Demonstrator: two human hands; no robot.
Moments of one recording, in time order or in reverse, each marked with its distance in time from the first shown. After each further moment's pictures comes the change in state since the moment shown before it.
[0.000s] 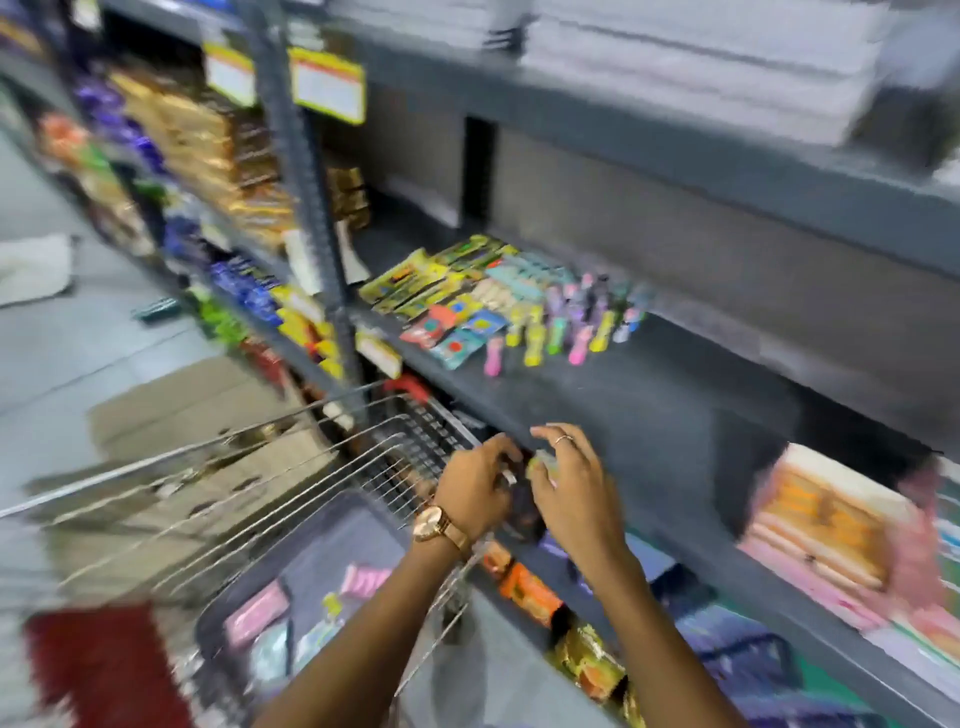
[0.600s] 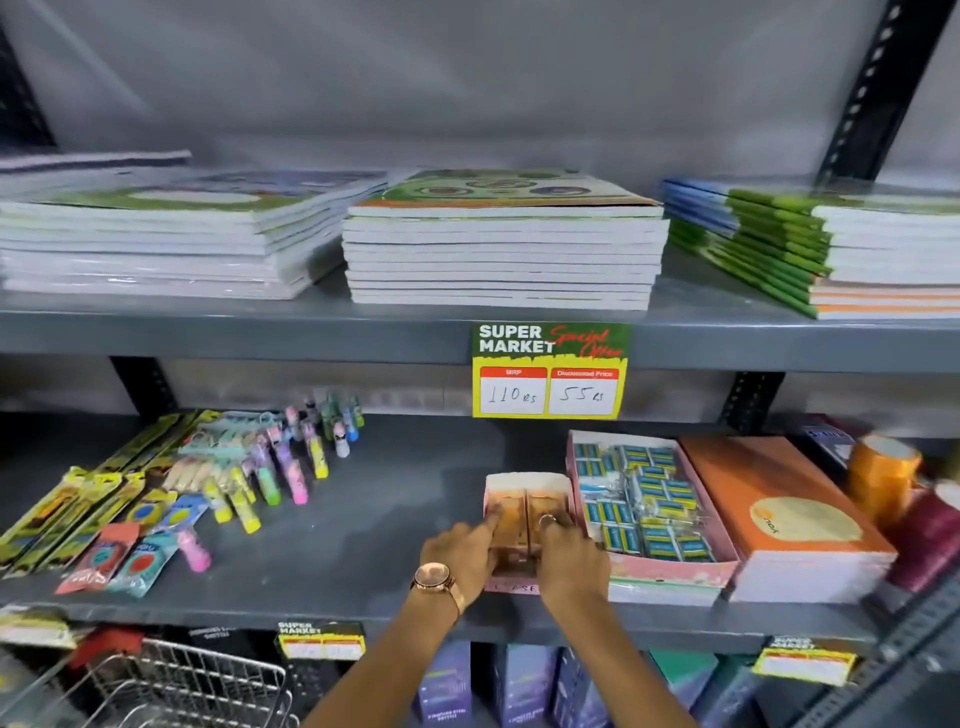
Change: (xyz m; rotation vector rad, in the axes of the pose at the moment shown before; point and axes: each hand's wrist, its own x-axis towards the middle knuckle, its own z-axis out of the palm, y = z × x) left_hand 0.040 0.196 0.154 0.618 -0.522 0.479; right_hand -0.050 0.171 -0.140 -0.405 0.126 0.713
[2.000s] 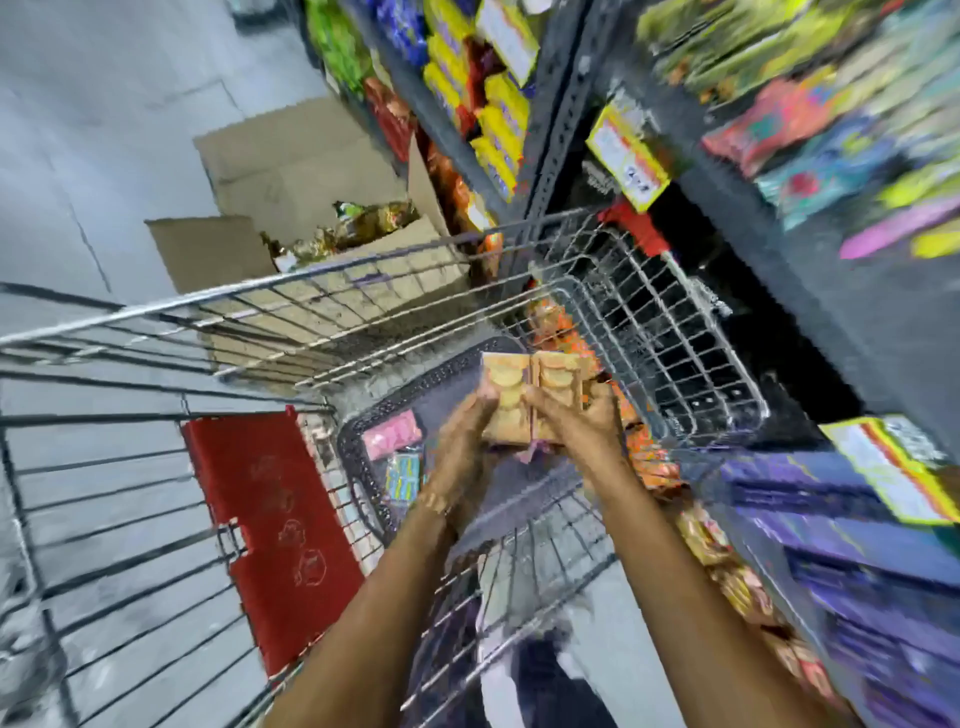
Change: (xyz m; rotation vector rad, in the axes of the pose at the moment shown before) left_hand -0.316 -0.327 0.198 -2.115 0.829 -0.997; right_hand -0.199 -0.343 0.292 0.882 -0.888 -0.081
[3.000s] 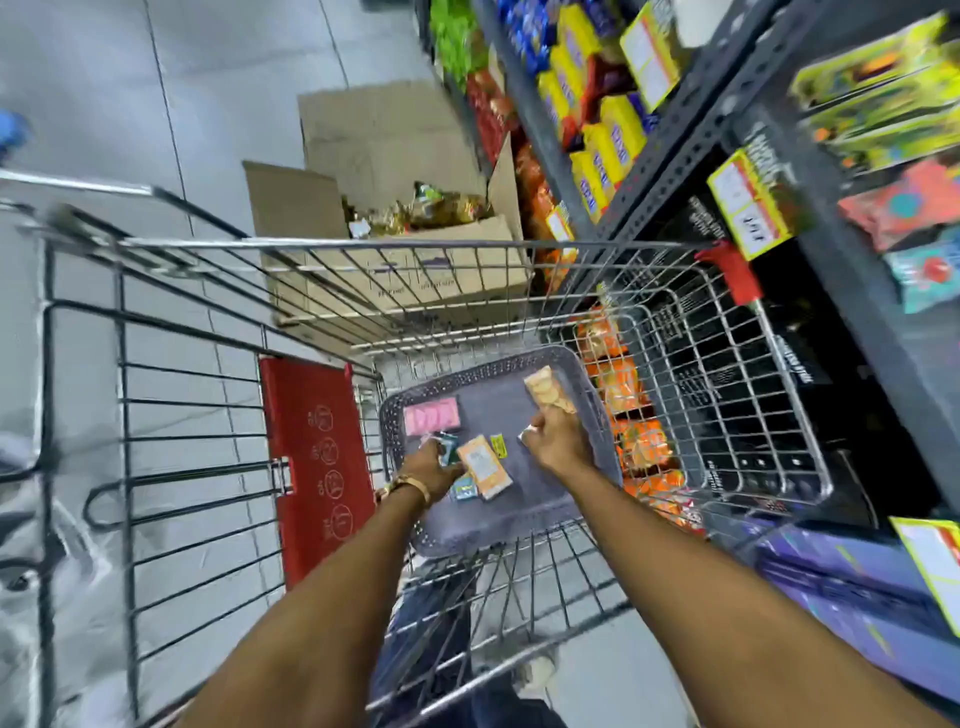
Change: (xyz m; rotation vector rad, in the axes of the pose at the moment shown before) left_hand 0.017 -0.043 -0.123 0.987 0.328 -0.306; right_hand 0.042 0.059 0.064 -1.081 -0.332 -0.152
